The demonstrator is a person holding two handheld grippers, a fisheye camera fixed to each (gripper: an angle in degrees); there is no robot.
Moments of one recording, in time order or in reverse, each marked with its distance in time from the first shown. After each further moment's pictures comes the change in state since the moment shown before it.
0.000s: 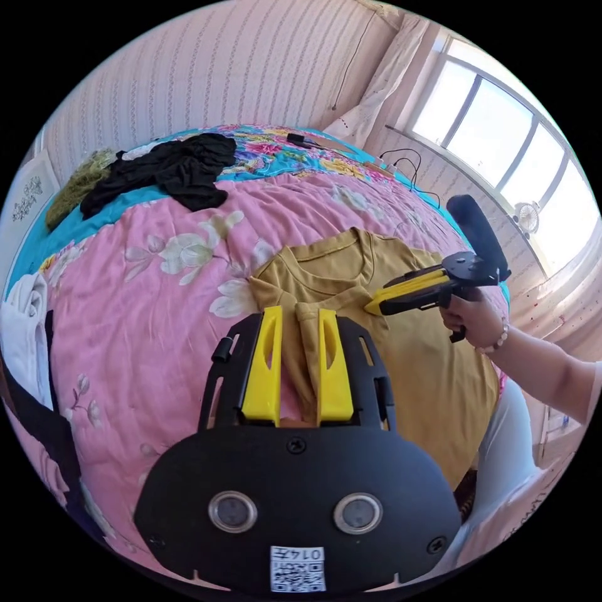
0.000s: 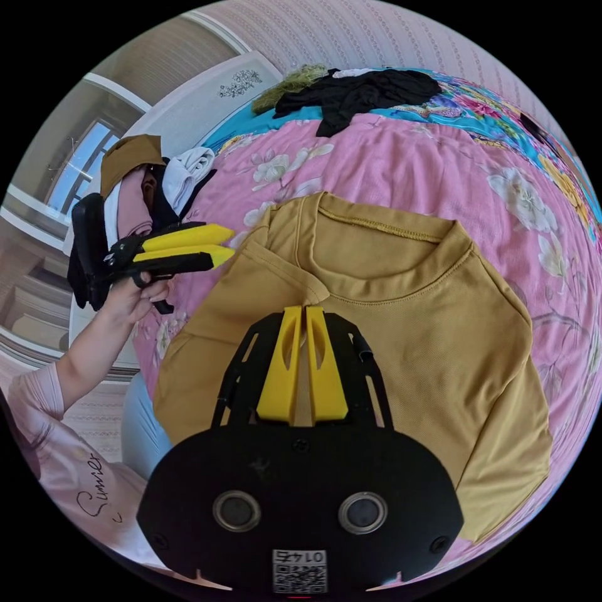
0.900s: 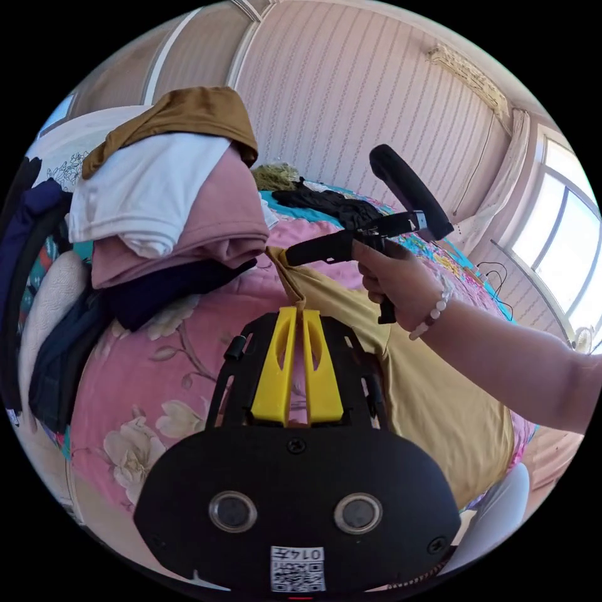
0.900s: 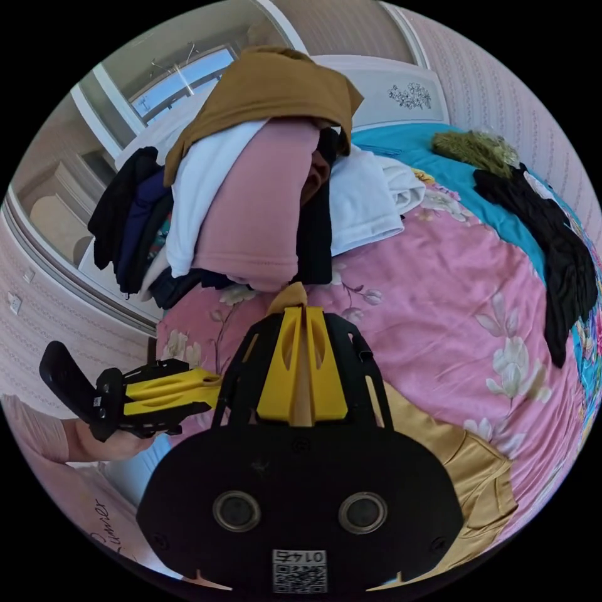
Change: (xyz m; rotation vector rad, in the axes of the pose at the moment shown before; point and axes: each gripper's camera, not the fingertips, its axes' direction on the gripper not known) left arm -0.002 0.257 -0.140 0.360 -0.373 -0.501; right arm -0.334 -0.136 0.071 -0.014 -0.082 -0.512
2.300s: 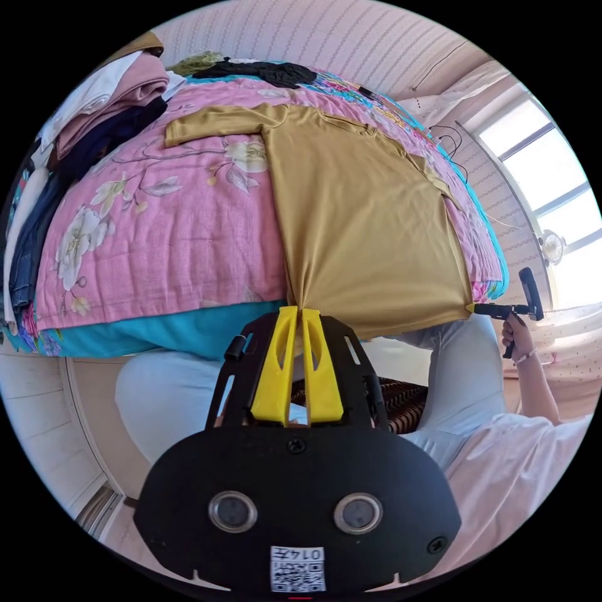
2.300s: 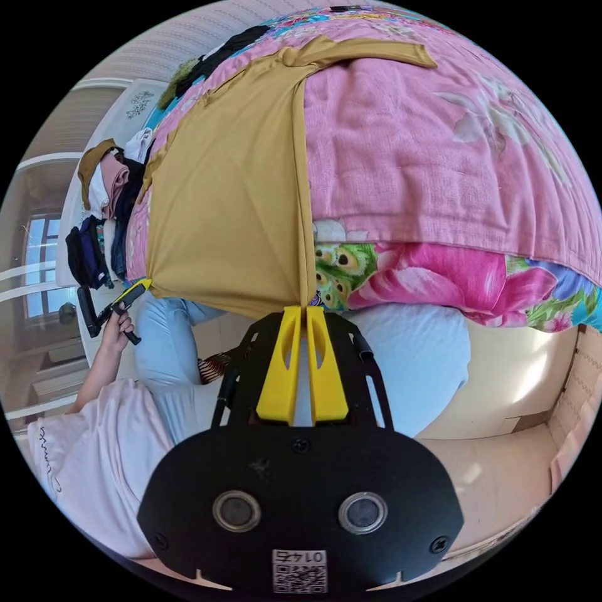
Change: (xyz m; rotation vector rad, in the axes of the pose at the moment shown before) left arm 0.153 0.185 -0.041 -0.577 0.180 0.173; right arm -0.066 0.612 -0.386 -0.101 0.027 1.001
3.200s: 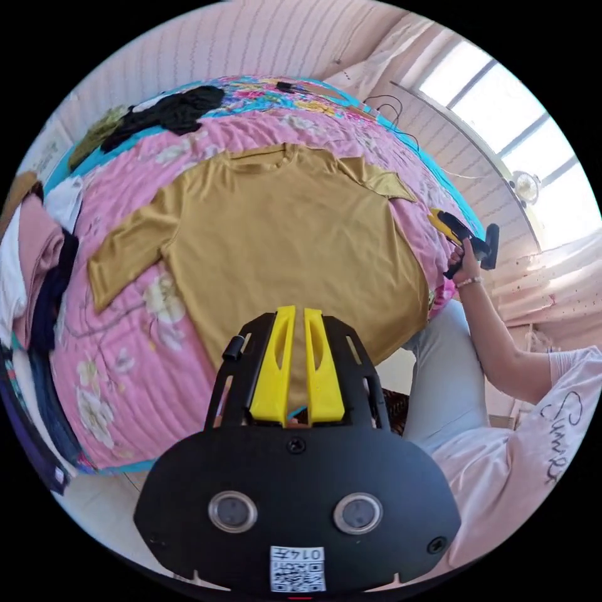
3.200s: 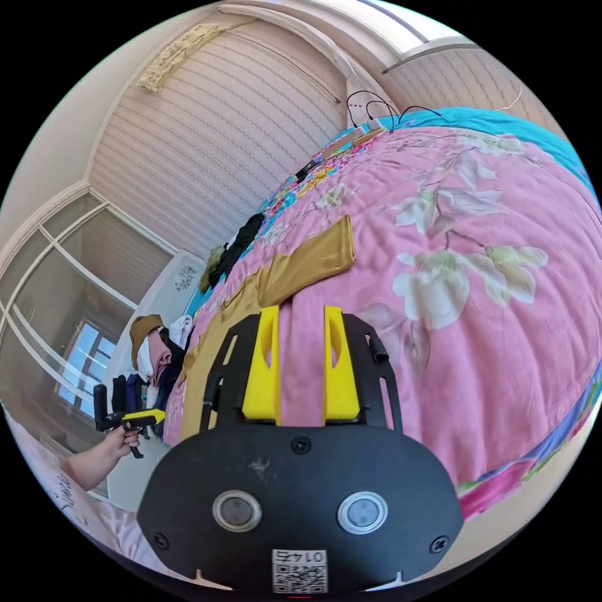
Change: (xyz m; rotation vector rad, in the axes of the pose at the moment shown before) left arm 0.197 -0.187 0.011 -0.034 -0.001 0.363; right arm 0.132 -0.020 -0.200 0.860 -0.250 0.149
